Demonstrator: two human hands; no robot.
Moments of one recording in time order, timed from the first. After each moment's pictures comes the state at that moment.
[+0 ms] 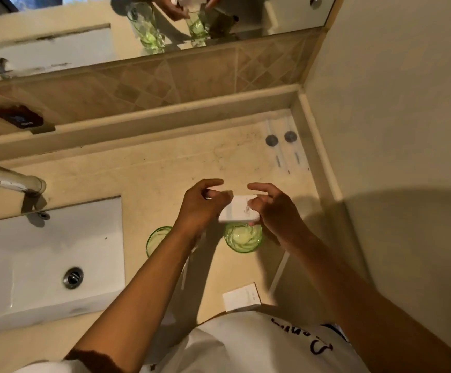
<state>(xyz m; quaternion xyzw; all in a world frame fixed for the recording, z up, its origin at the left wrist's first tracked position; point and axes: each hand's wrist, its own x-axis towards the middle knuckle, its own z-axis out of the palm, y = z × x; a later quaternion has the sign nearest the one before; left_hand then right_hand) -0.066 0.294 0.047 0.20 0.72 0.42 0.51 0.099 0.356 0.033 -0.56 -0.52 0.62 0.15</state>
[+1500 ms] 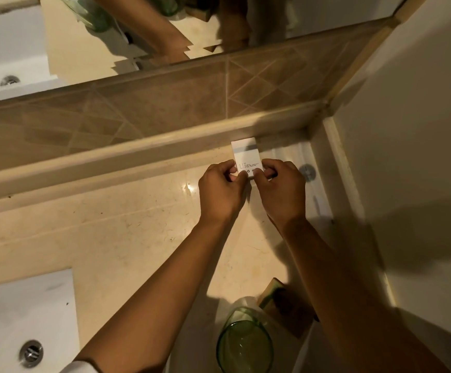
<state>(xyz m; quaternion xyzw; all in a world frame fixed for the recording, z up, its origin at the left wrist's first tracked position) -0.082 0.503 -0.068 0.32 0.80 0.37 0.36 0.030 0.541 -0.071 -0.67 -0.62 0.36 0.18</state>
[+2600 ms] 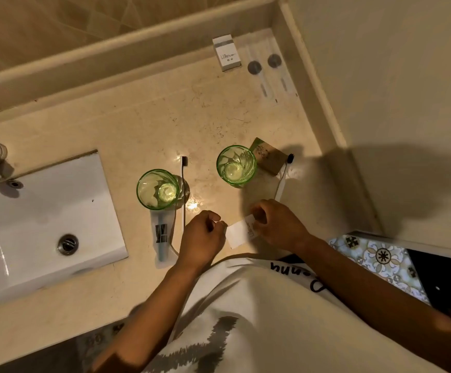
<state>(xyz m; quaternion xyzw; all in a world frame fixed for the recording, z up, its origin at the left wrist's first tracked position) -0.016 0.128 -0.014 0.30 0.78 0.20 0.51 0.166 0.212 -0.029 -0.56 -0.69 0.45 -0.09</state>
